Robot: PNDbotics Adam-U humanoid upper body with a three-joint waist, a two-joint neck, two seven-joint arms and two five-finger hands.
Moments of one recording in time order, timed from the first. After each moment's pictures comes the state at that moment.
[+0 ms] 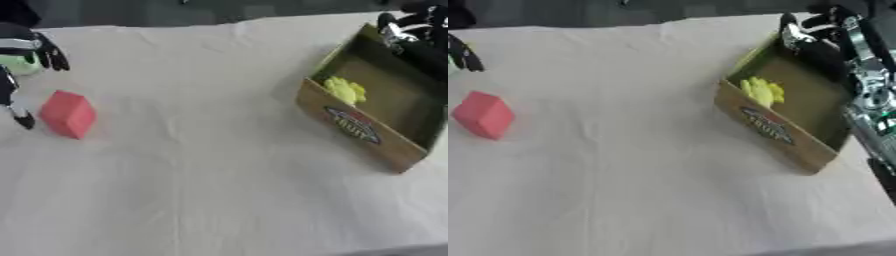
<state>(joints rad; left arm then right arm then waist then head) -1.12 0.61 -0.37 -0.98 -0.73 -0.26 -0.85 -0.31 -0.74 0.02 -1.98 -0.11 0.50 -0.31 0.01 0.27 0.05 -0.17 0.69</state>
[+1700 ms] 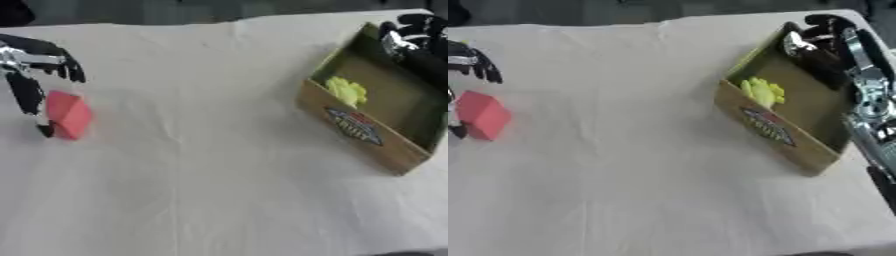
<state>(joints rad) -1.14 0.53 -0.32 -0.89 -0.91 -0.27 -0.84 -0.32 -0.71 0.03 -1.96 -0.11 0.50 -0.29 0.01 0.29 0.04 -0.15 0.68</state>
